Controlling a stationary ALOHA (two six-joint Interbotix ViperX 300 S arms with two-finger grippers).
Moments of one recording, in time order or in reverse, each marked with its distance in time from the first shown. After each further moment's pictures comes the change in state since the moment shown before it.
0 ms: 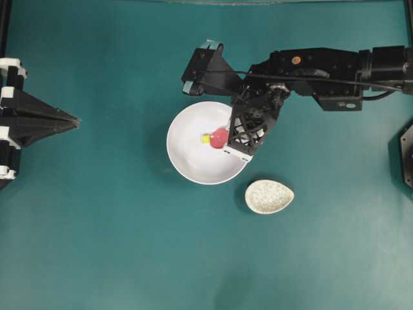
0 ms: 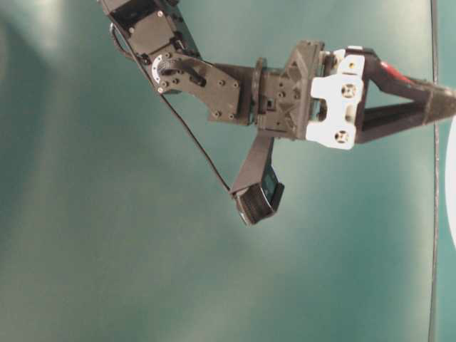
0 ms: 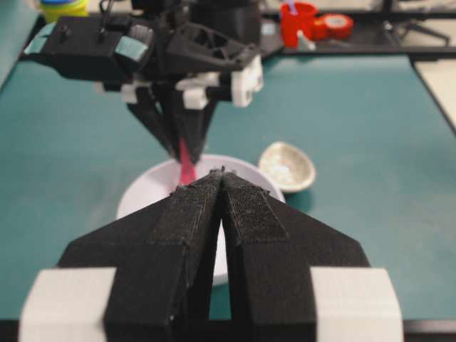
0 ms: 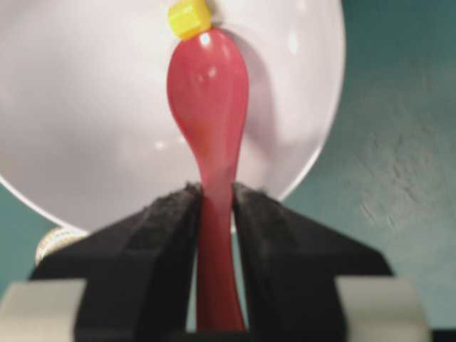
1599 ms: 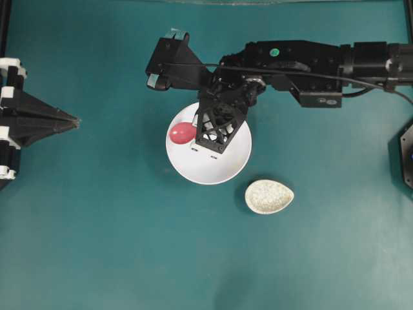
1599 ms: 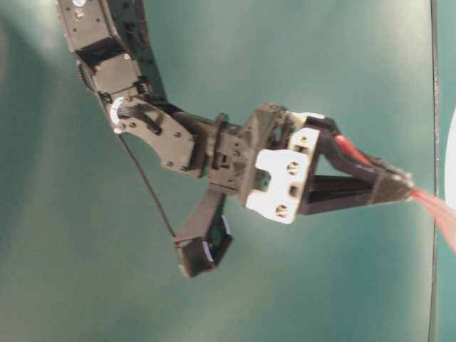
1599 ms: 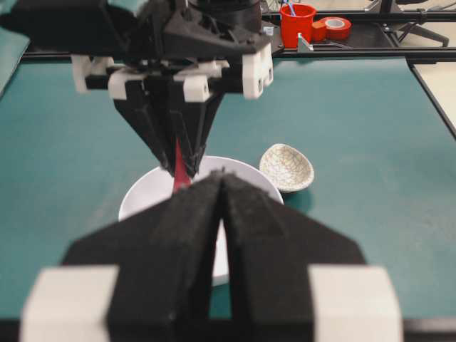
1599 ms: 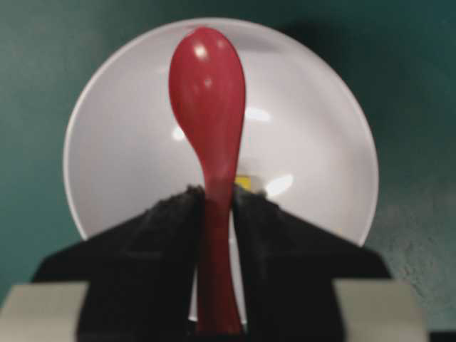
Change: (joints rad) left arm -0.002 0.000 0.000 0.000 0.000 0.002; right arm 0.021 0.049 -0.209 0.018 0.011 -0.035
